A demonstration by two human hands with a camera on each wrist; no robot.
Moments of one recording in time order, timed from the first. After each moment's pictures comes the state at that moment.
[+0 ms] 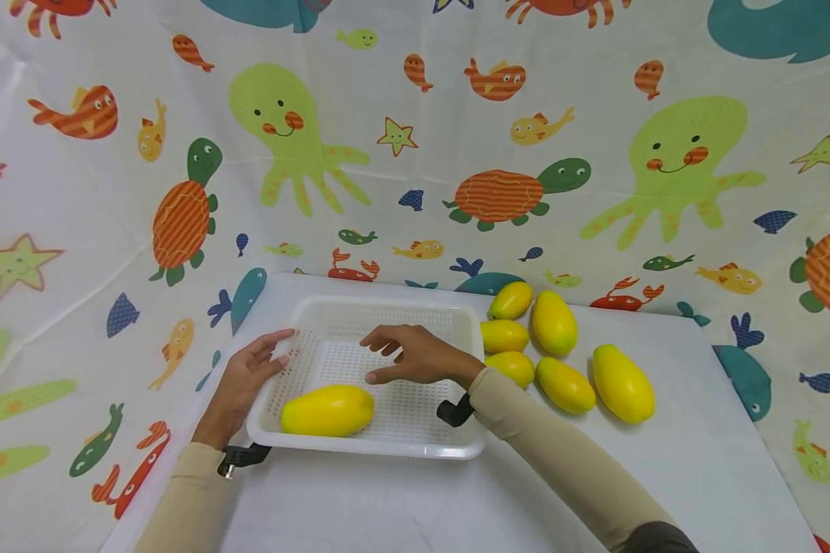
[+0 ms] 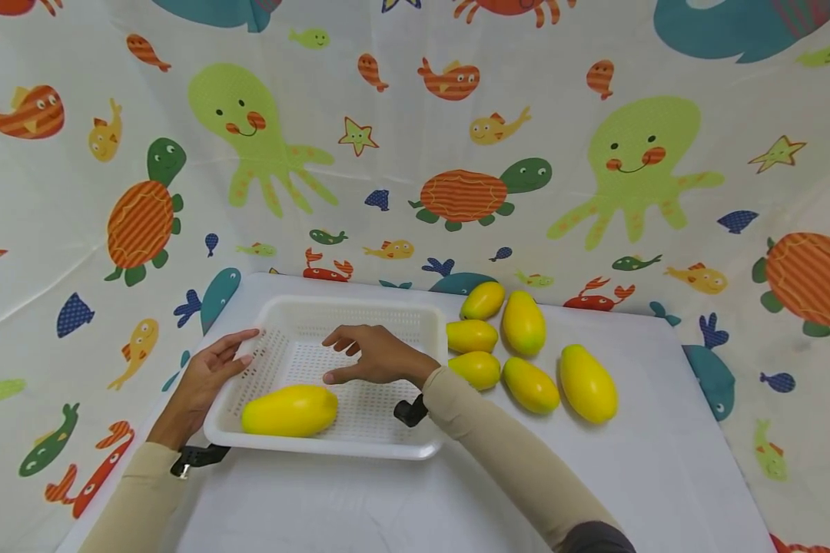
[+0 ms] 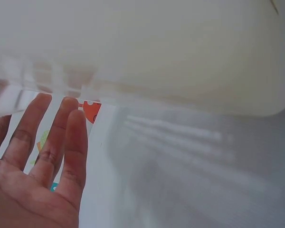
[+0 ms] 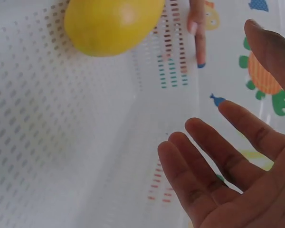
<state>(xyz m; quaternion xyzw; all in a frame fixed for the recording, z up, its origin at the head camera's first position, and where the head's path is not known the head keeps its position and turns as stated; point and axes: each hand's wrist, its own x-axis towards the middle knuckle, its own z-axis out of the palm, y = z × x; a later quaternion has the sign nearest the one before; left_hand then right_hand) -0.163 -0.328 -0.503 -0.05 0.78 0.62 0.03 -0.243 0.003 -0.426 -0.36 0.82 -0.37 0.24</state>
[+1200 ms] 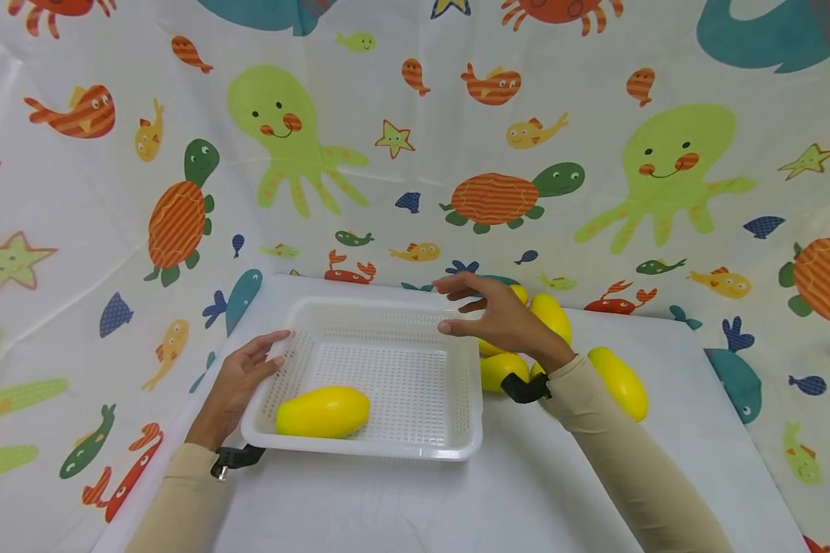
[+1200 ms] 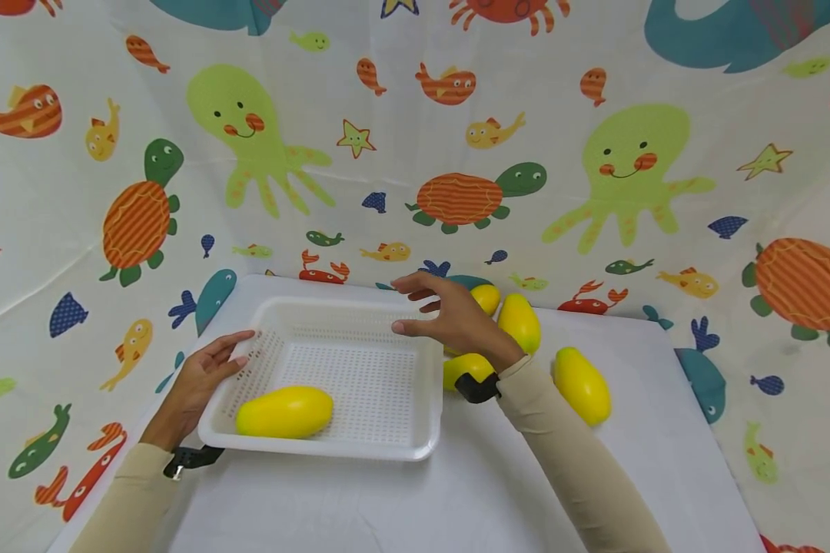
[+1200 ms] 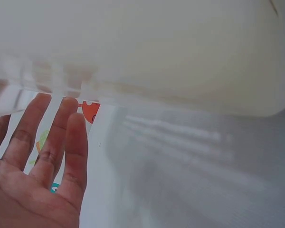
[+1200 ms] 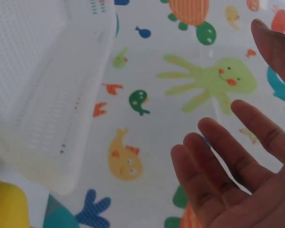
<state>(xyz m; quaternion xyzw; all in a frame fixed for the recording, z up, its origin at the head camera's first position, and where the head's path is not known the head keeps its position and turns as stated) -0.163 -0.328 -0.503 -0.05 0.78 0.62 0.03 -0.256 0.112 -0.362 -0.31 0.83 -0.45 0.09</state>
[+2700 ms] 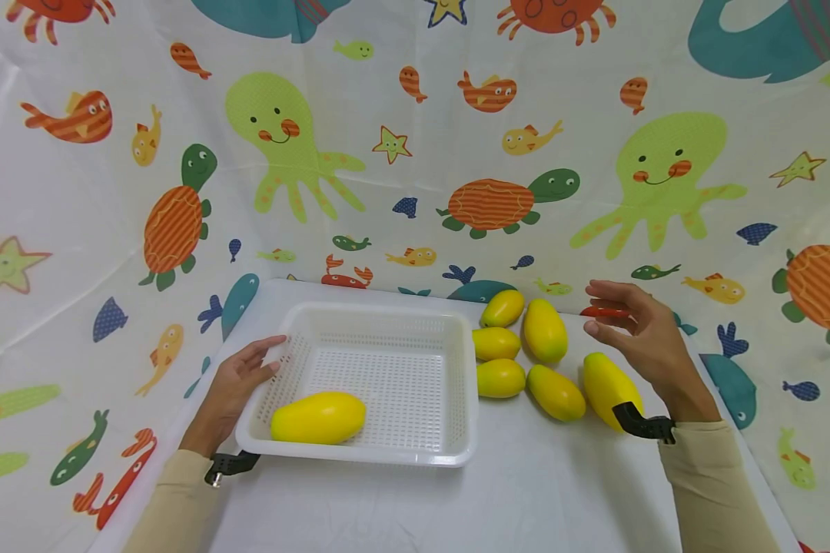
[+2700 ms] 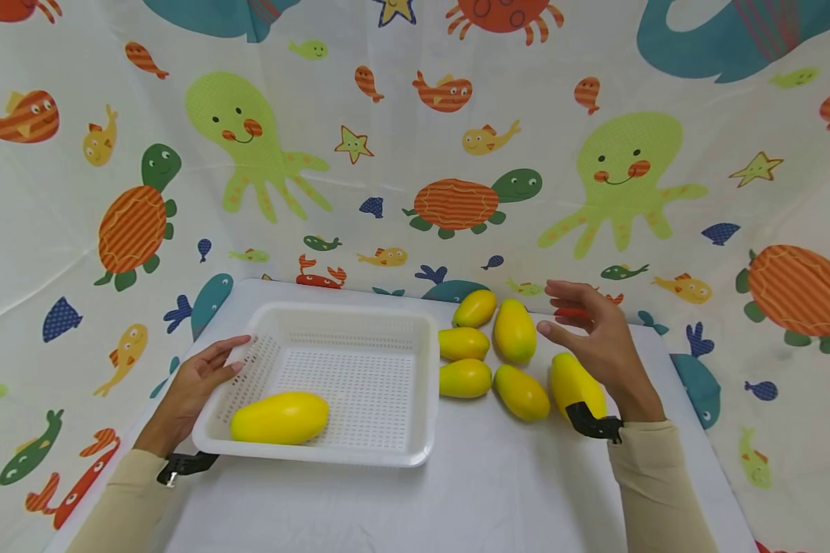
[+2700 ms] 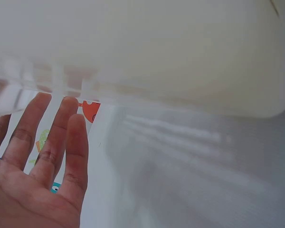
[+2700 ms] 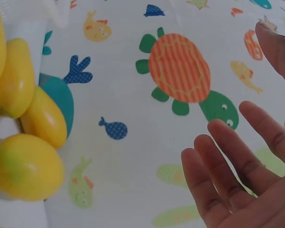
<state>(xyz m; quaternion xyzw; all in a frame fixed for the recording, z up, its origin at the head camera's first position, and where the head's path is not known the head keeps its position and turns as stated) -0.162 -0.330 -0.506 -0.04 0.78 0.62 0.03 -0.219 0.278 -0.368 -0.11 0.88 -0.45 -0.07</state>
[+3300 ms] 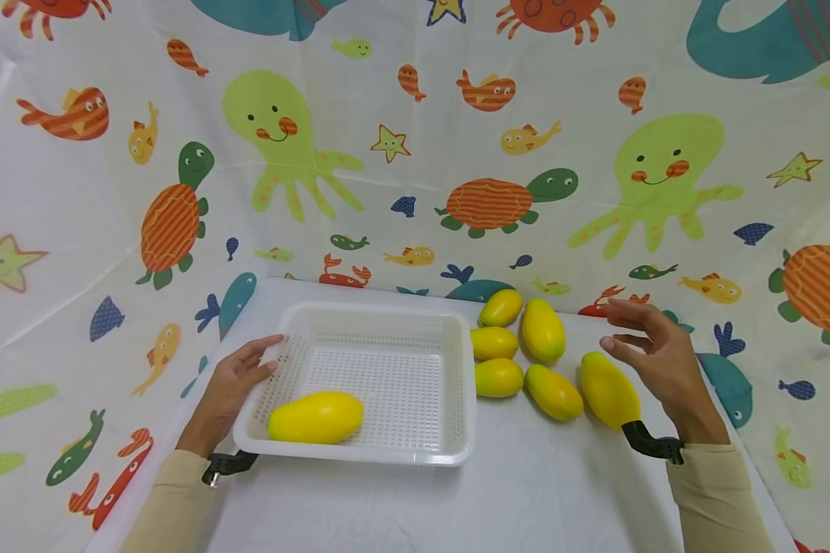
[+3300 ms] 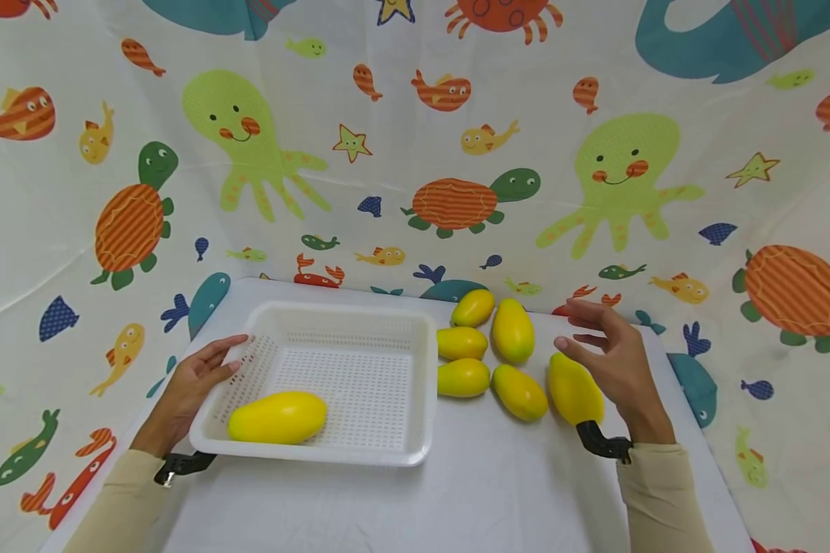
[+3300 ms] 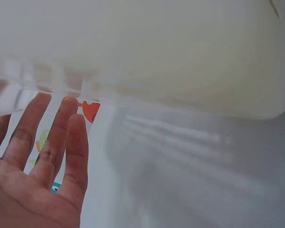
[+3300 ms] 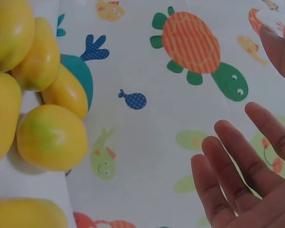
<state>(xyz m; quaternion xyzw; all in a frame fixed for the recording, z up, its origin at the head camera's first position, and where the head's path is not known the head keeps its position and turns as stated) -0.162 -0.330 -0.506 -0.05 0.78 0.62 0.03 -0.204 0.302 -0.395 -0.07 0.87 -0.47 -0.10</state>
